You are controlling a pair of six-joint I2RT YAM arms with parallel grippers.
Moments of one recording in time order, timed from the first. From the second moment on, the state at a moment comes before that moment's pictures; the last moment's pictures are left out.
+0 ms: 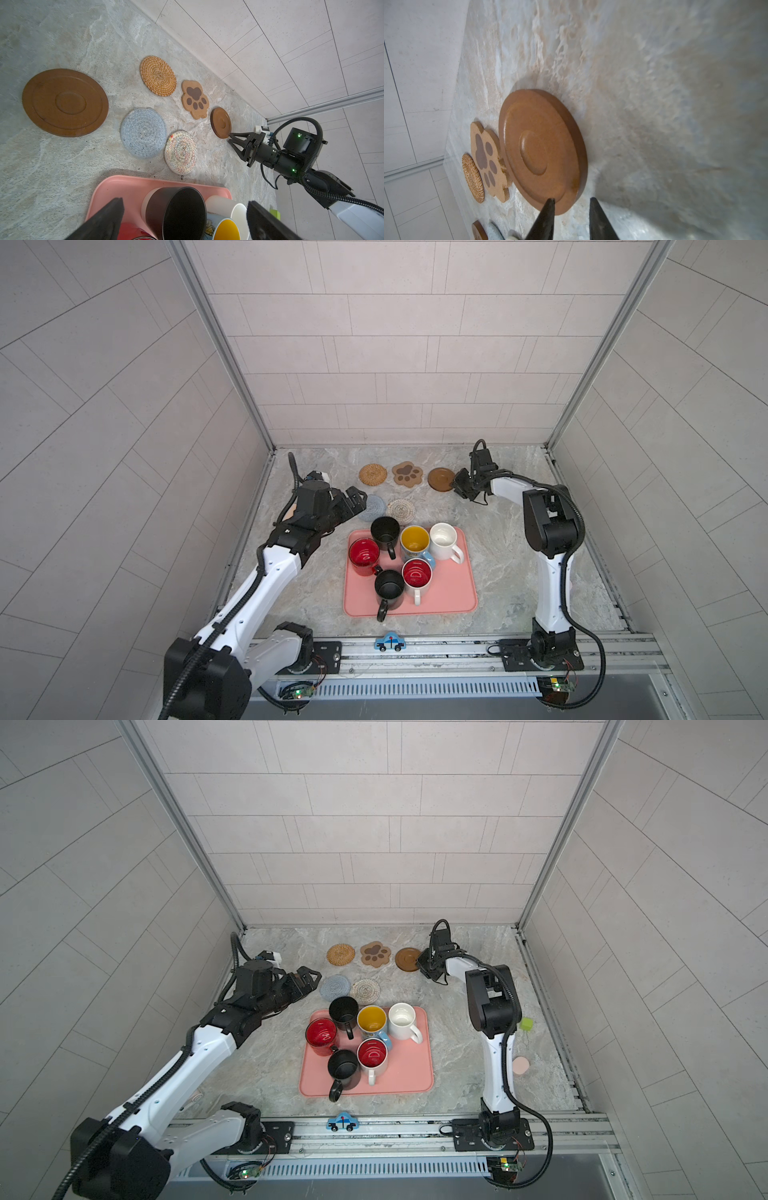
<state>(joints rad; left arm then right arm) -0.27 1.09 0.86 -0.34 0.13 -0.77 0.15 2.18 1.54 -0.27 -0.29 0.97</state>
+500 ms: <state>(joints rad) -0.27 1.09 0.86 -0.34 0.13 -0.77 0.19 2.18 1.53 -0.23 -0.33 1.00</state>
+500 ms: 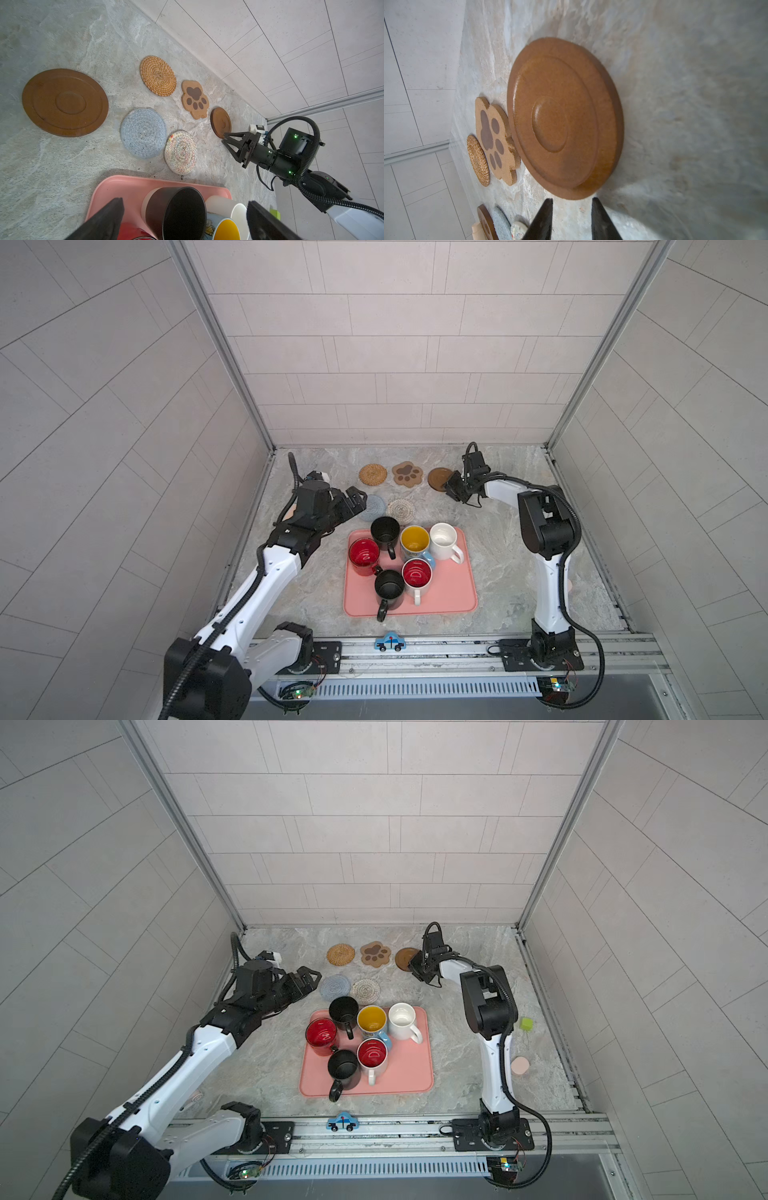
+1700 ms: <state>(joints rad) -0.27 1.08 0.85 -0.34 0.13 -0.77 0.19 2.18 1.62 -0.31 -0.33 0.94</state>
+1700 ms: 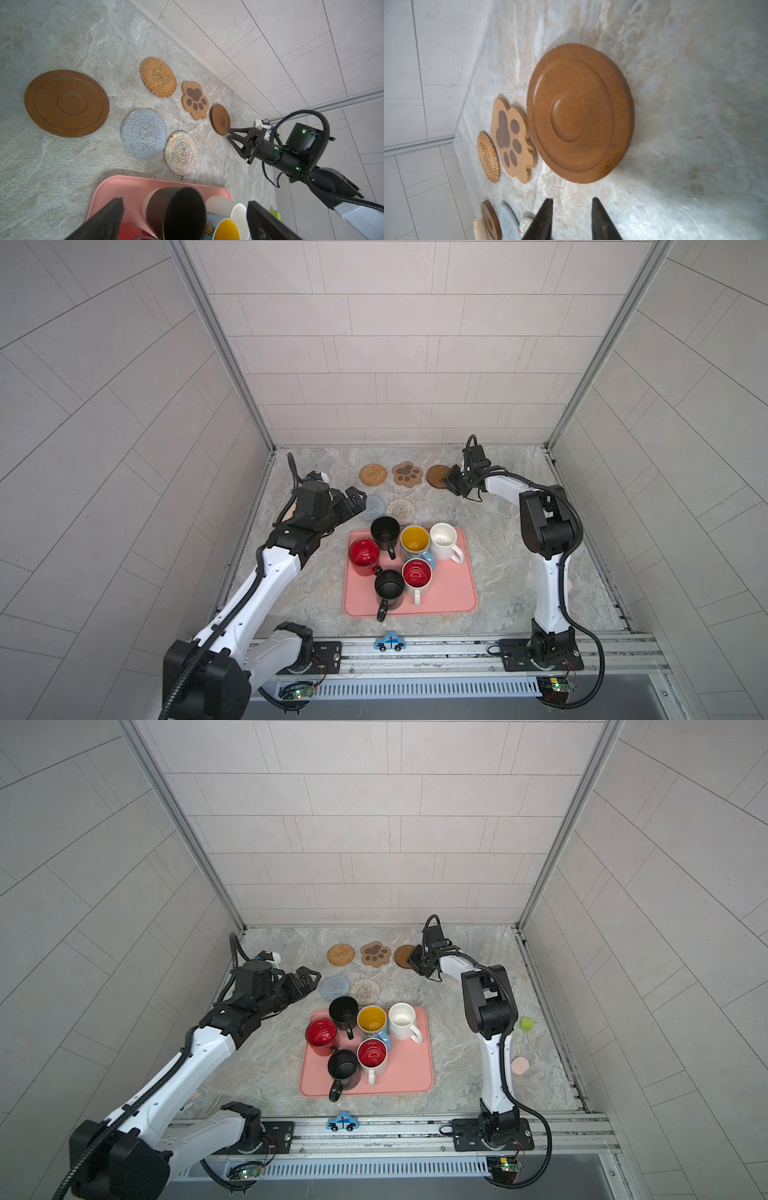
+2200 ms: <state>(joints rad) -0.27 1.04 0.85 -0.36 0.12 -0.77 0.19 2.33 1.84 -0.37 -0.32 0.94</state>
